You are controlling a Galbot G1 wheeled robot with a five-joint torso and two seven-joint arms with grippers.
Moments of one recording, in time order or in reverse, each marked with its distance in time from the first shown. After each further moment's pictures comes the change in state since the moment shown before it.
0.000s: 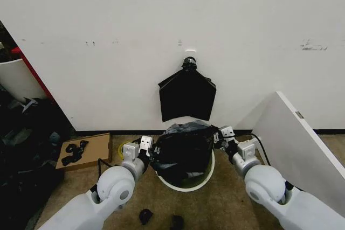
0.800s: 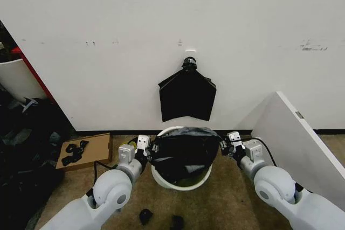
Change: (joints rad) left arm 0.062 -0.025 -0.072 -0.010 0.029 -0.079 -0.019; right arm -0.076 -0.045 0.066 0.041 0.055 -0.009 -0.064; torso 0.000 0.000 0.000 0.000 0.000
